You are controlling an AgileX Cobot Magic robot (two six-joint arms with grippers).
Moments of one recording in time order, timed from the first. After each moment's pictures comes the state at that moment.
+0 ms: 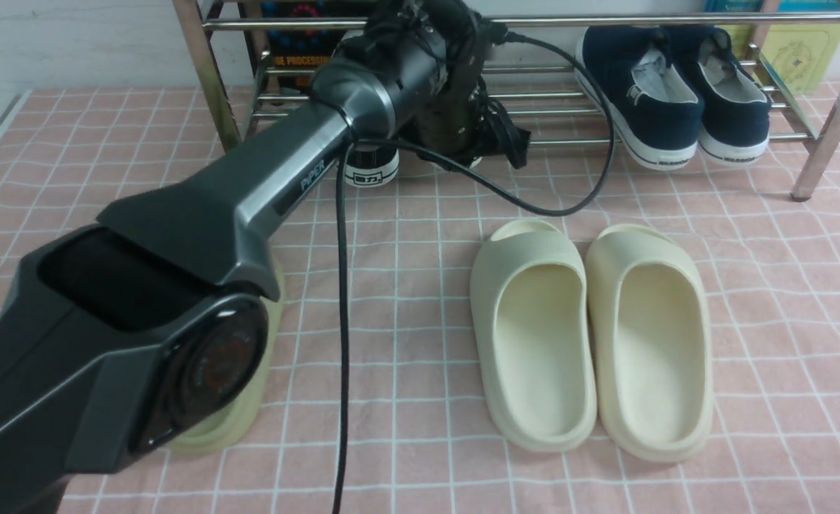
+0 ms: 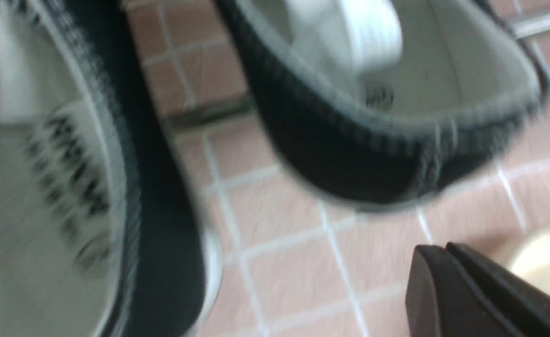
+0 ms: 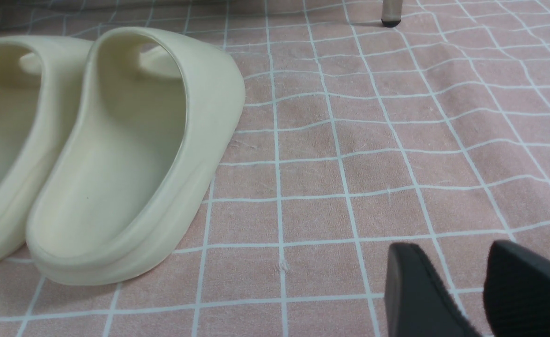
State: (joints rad) right arm -0.05 -0.01 0.02 0.06 0.37 0.04; left arm -0.60 2.37 -2.37 0.23 1.02 -0.29
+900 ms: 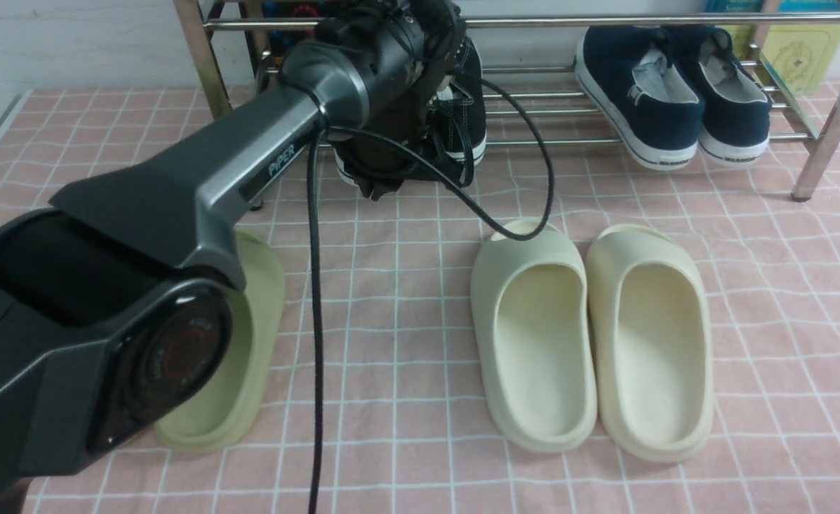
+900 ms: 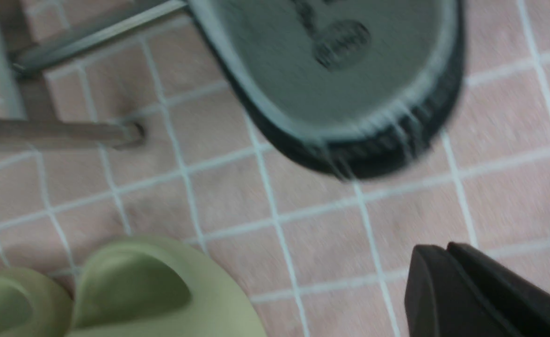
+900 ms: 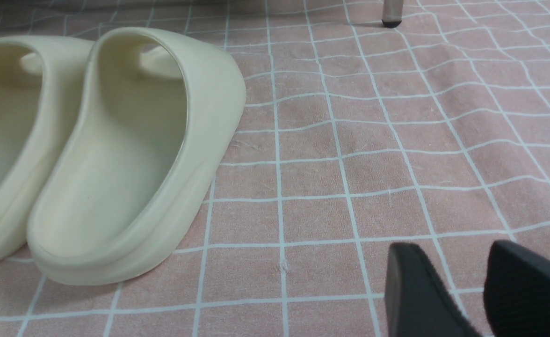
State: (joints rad) right arm -0.05 -0.01 0.02 0.06 0.37 0.04; left arm -0.57 2.31 -2.25 0.42 1.19 -0.31
